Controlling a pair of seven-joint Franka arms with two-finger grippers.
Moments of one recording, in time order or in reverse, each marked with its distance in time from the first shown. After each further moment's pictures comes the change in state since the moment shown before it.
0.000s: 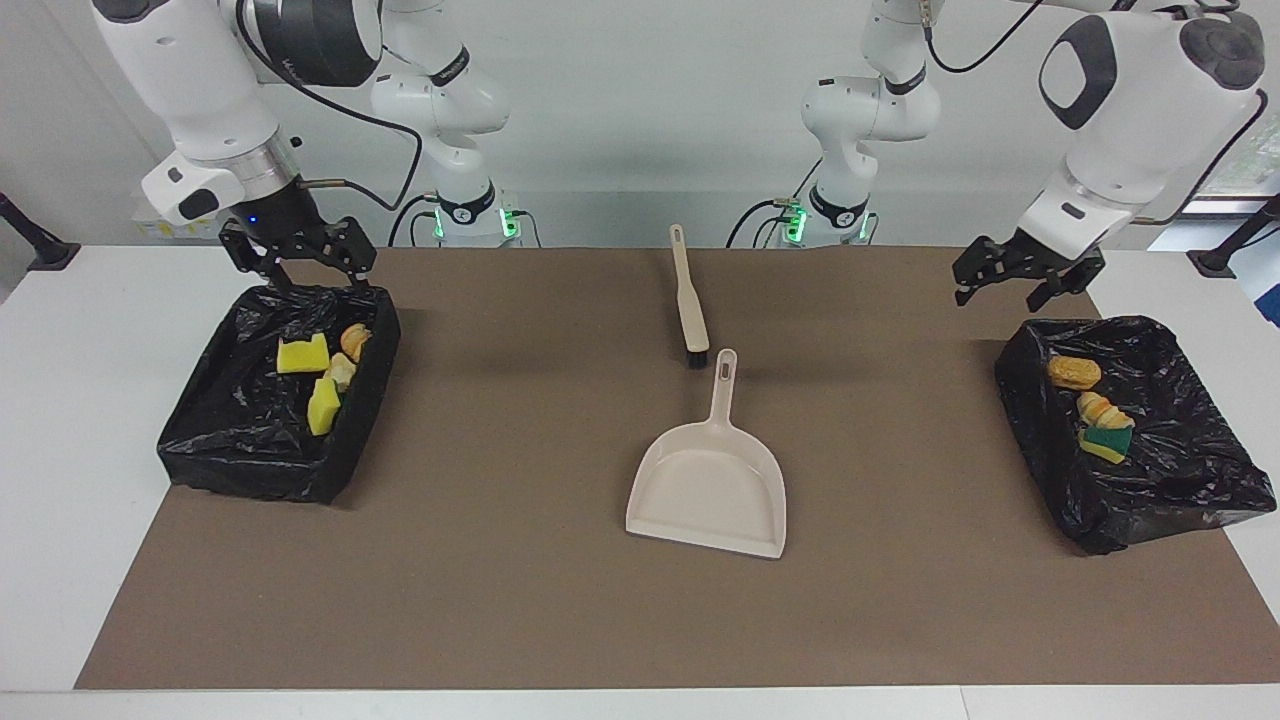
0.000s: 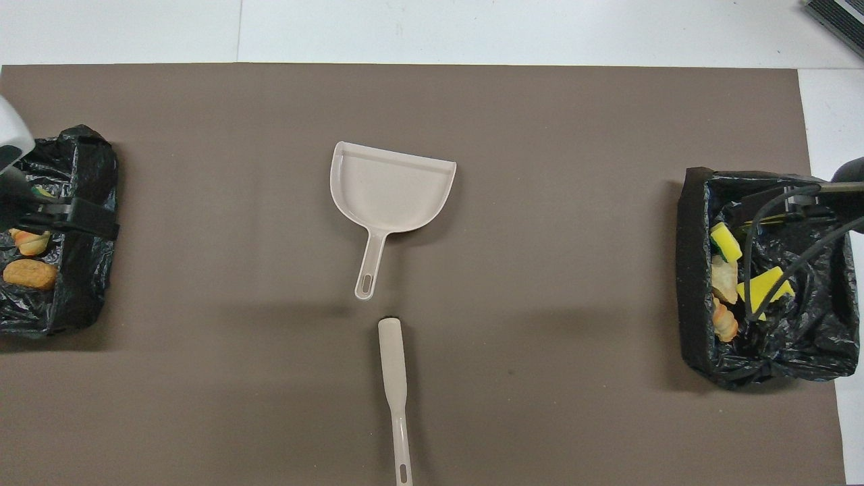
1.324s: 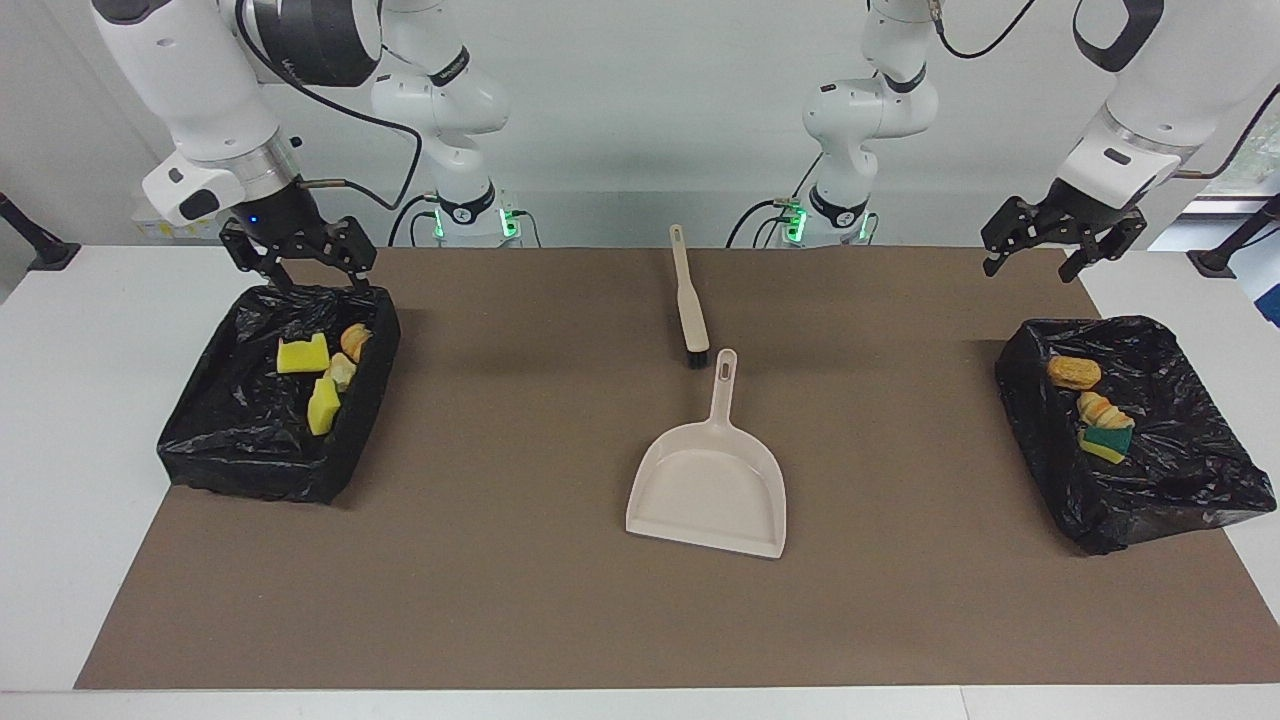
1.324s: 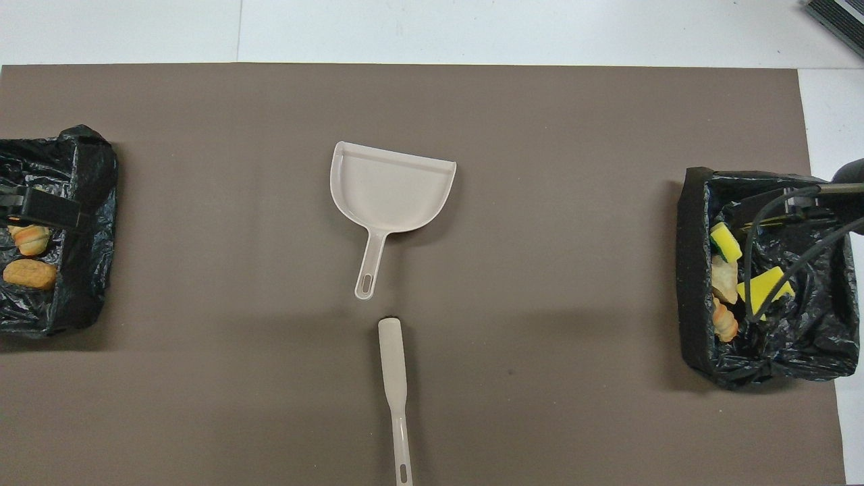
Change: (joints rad) left arm 0.178 -0.003 -0.186 0.096 -0.029 -0.062 -0.018; right arm 0.000 0.000 0.000 0.000 0.000 -0.010 0.000
